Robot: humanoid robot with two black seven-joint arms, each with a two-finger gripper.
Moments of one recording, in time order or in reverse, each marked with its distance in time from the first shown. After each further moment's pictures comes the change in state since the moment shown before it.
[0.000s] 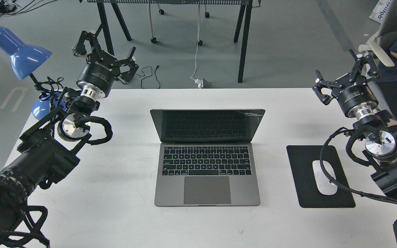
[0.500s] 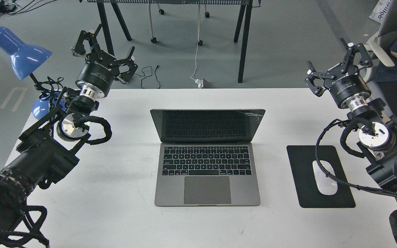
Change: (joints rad) left arm 0.000 0.003 -0.002 0.000 -0.002 0.000 -0.002; right arm 0.078 0.014 -0.076 0.014 -0.067 -0.017 0.014
